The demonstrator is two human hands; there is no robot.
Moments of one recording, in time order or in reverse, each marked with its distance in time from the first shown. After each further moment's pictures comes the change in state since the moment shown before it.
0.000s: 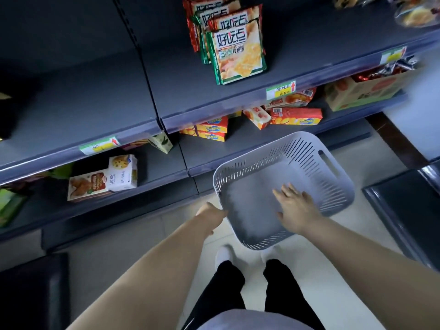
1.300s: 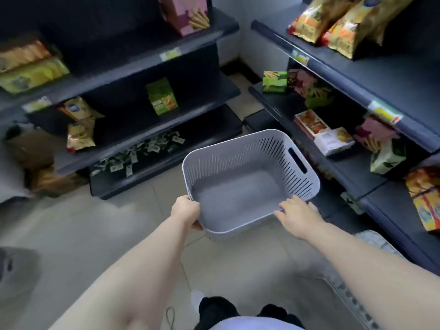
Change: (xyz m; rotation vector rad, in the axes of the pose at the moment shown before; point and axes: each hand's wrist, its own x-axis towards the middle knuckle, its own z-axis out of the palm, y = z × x) left_hand -0.252 -0.330 0.124 -1.393 0.934 -0.464; right_hand -0.118 -0.219 0.044 -0.601 -0.034 -1.097
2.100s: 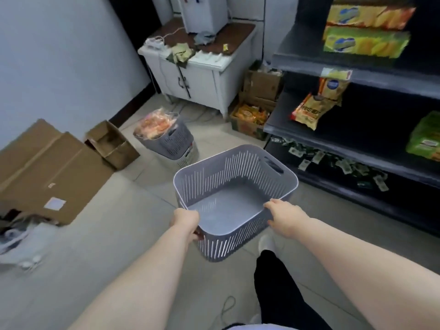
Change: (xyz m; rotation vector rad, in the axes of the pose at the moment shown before) left_hand 0.009 -0.294 -0.409 -0.835 0.780 -0.580; right_hand 0.065 -0.602 0.071 -0.576 -0.221 -1.020
